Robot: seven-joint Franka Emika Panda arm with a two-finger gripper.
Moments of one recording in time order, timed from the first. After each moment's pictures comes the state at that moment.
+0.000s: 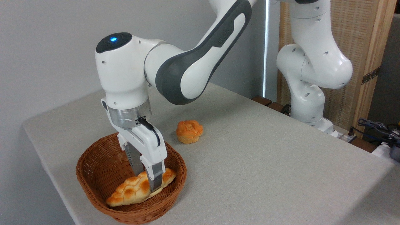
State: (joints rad) arm -0.02 0.22 -0.05 -1.82 -0.07 2.09 0.72
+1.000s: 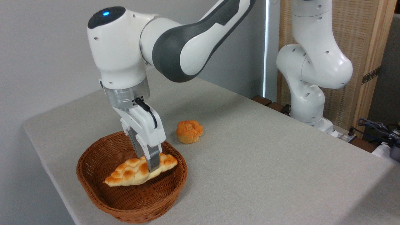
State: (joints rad) arm -0.01 0.18 -0.05 -1.72 -0.10 1.90 0.79
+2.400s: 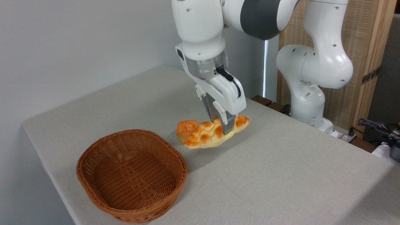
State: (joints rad) arm 0.01 -0.25 0.09 -2.12 -0.12 1.63 1.03
